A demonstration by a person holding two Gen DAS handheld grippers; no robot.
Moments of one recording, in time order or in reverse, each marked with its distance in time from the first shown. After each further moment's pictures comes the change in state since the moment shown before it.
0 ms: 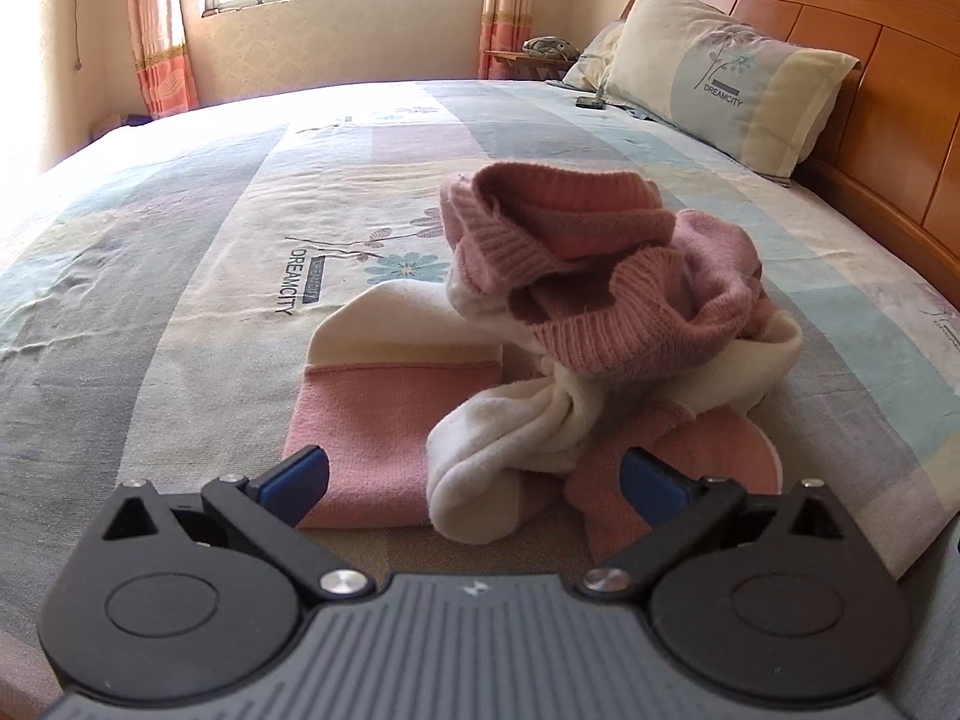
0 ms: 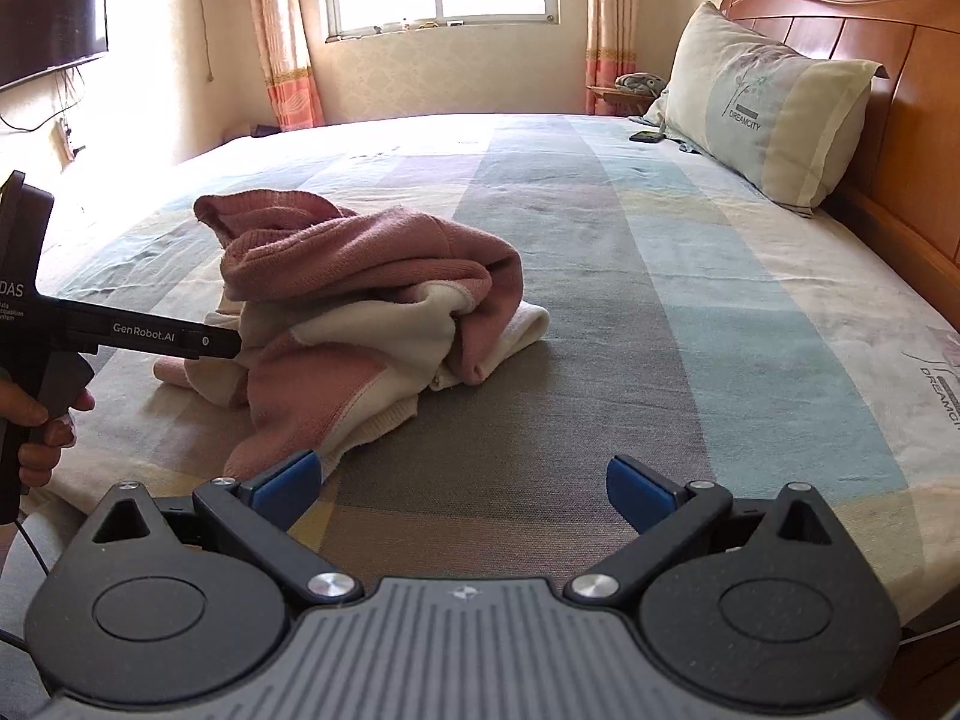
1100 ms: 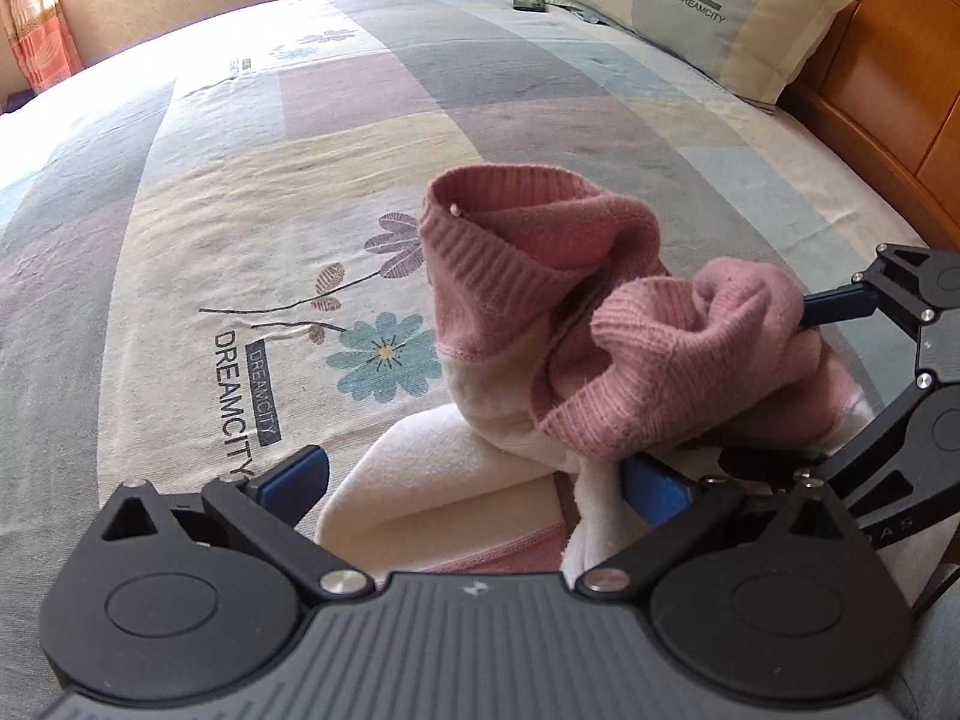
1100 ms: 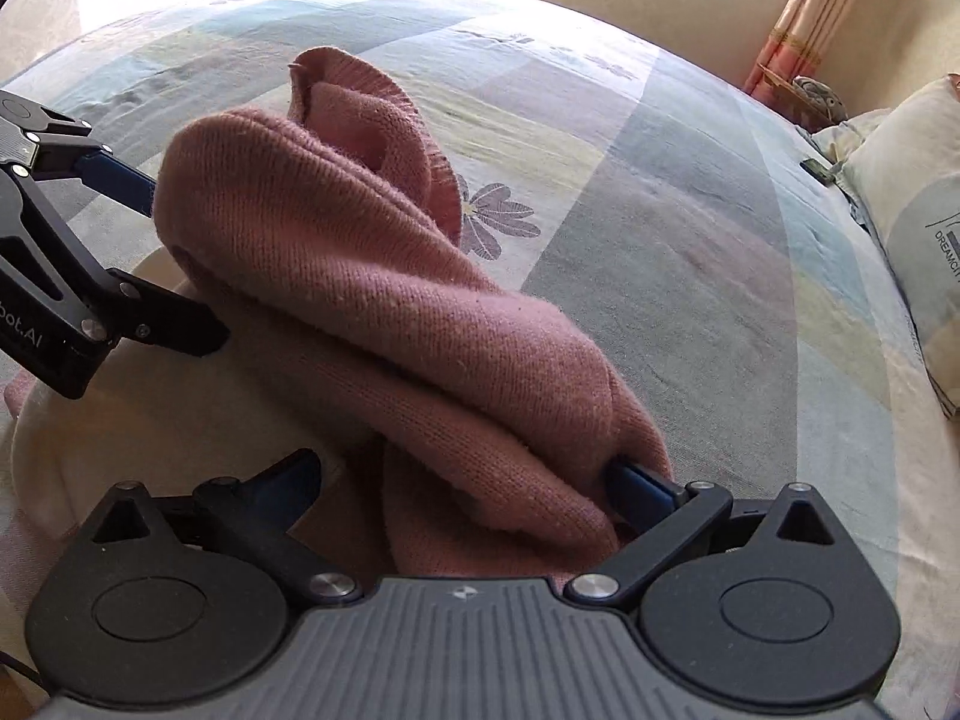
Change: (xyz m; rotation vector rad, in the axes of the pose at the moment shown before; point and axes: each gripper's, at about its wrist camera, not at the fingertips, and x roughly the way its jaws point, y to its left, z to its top) left arm 0.114 0.040 0.144 0.132 0.285 -0.157; right arm 0.221 0.045 0.155 -0.343 0.334 0.046
